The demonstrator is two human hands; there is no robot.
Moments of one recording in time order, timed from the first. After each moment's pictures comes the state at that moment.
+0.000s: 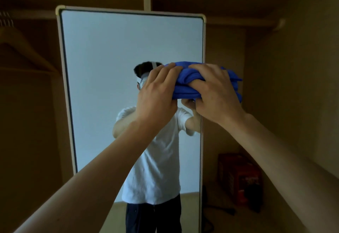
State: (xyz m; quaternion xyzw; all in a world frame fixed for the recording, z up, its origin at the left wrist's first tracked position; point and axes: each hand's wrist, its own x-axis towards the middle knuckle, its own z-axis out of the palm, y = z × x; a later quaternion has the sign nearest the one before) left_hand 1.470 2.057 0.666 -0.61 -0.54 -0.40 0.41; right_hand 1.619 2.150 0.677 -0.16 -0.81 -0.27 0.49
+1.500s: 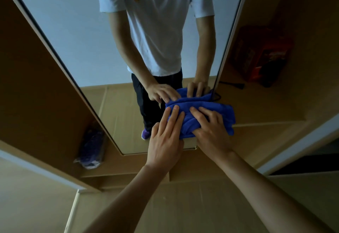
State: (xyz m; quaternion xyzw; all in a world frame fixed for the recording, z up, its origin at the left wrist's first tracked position) left_hand 1.483 1.999 0.198 -0.63 -0.71 -0.26 0.14; right_hand 1.622 2.113 0.207 -0.23 -0.93 -0.14 0.26
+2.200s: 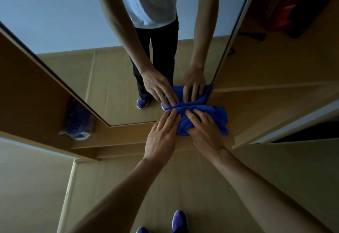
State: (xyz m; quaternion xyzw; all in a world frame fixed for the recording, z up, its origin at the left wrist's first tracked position) left_hand 1.486 1.991 0.050 -0.65 -0.74 -0.19 0.00; right_hand 1.629 2.100 0.043 -0.27 -0.95 -0.06 0.12
